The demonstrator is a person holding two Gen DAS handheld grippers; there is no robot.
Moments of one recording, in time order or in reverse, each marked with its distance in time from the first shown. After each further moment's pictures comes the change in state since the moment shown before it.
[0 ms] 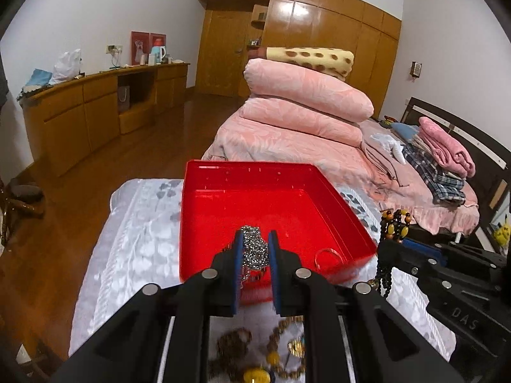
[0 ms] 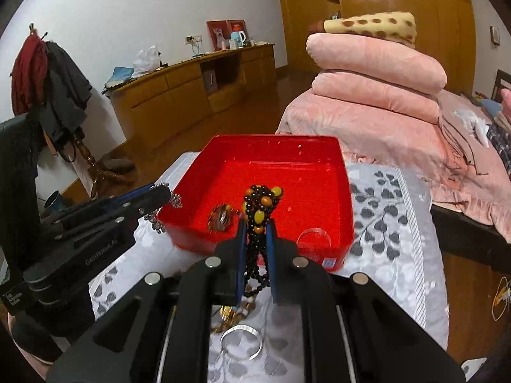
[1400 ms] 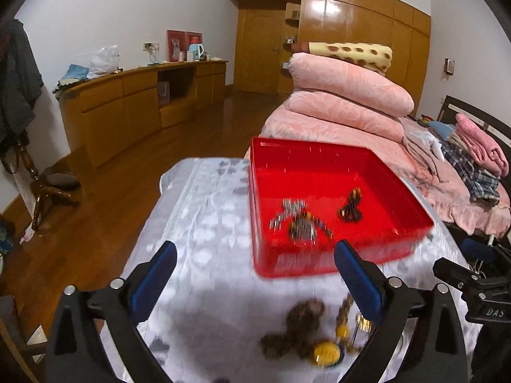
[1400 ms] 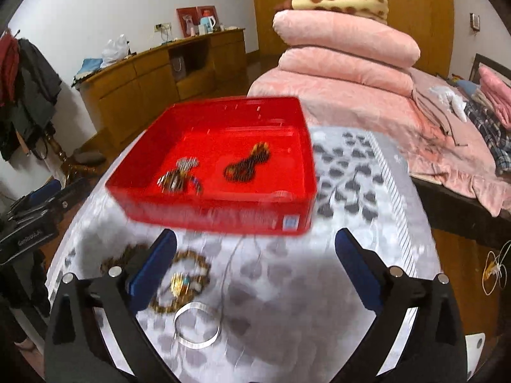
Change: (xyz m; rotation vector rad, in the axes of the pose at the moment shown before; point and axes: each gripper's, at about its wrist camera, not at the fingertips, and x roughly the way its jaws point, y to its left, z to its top) left arm -0.016 0.046 -0.048 -0.023 0.012 0.181; right arm 0.018 -0.022 -0.054 0.050 0.075 -0.118
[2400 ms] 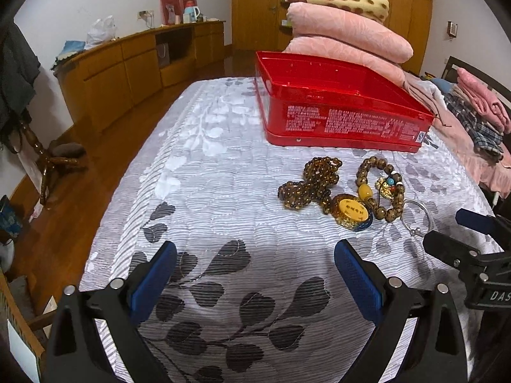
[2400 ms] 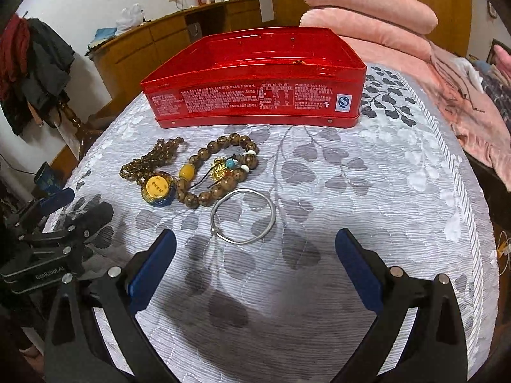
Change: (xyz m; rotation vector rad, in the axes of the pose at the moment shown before) left arm -0.016 0.007 -0.098 0.041 0.192 0.031; right arm 0.003 0.041 -0.083 -0.025 0.133 0.059
